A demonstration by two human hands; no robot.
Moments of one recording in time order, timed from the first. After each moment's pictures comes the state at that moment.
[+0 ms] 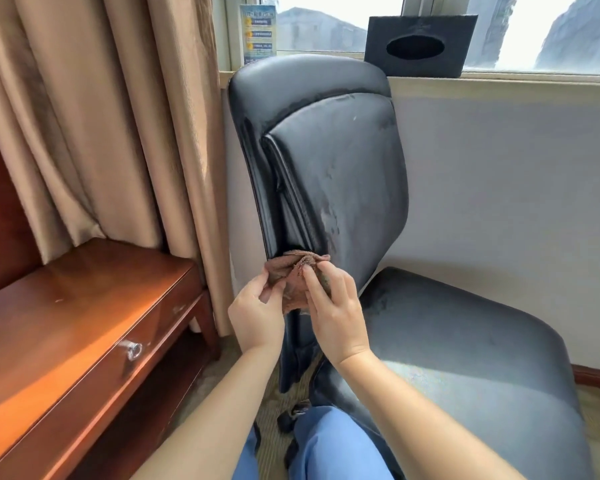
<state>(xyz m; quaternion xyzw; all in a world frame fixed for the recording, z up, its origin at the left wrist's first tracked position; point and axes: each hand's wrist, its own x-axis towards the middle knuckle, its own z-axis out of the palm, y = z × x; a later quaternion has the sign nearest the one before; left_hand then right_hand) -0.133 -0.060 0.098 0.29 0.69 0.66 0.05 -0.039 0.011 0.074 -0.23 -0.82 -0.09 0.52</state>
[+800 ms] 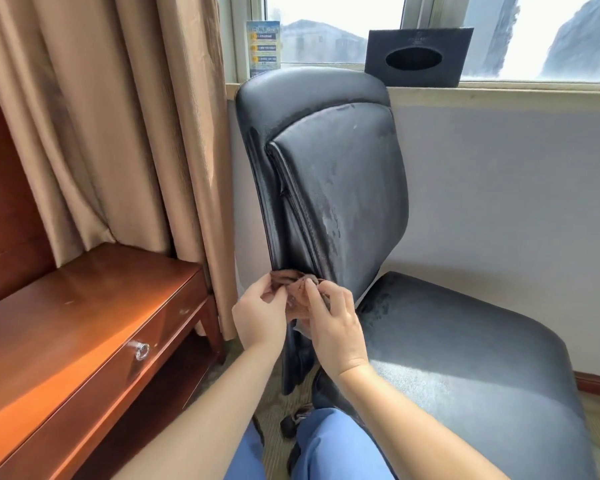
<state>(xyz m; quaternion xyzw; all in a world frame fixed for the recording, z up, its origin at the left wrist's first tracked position) -0.119 -0.075 0.116 0.29 0.71 0.64 0.05 -0.028 -0.015 0.071 -0.27 -0.84 -0.03 0.46</state>
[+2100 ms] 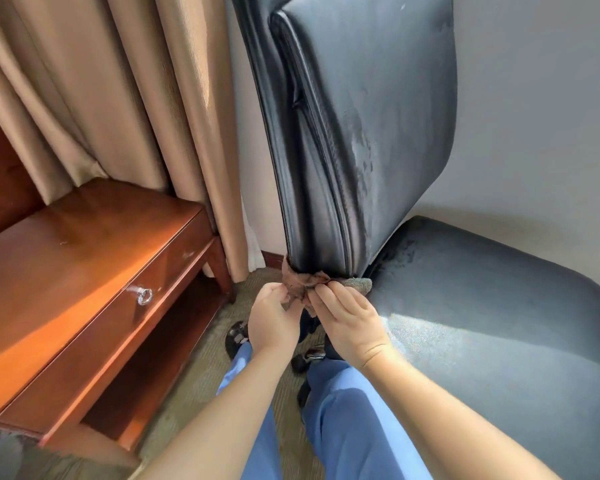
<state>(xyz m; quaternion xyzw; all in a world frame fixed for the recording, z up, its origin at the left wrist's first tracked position) -0.138 -0.065 -0.004 0.32 0.82 0.47 0.10 -0.031 0.012 -0.020 -0.14 -0.87 -0.23 0.41</state>
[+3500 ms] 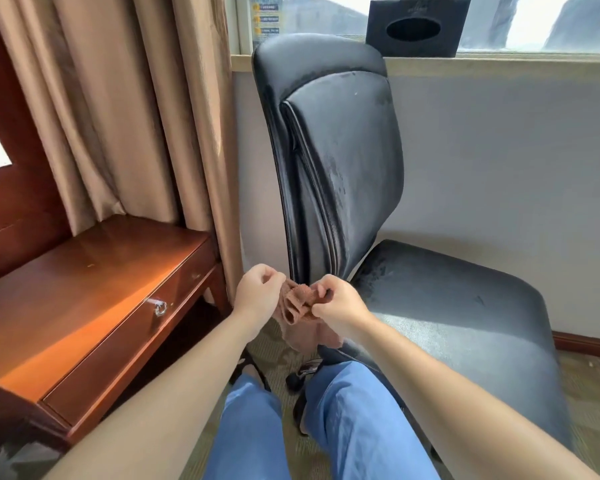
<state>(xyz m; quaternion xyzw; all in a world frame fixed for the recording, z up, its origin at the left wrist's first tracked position) -0.130 -0.138 0.099 0.33 0.75 0.52 0.23 0.000 -0.063 0.079 -0.42 -0.77 0.41 0.23</state>
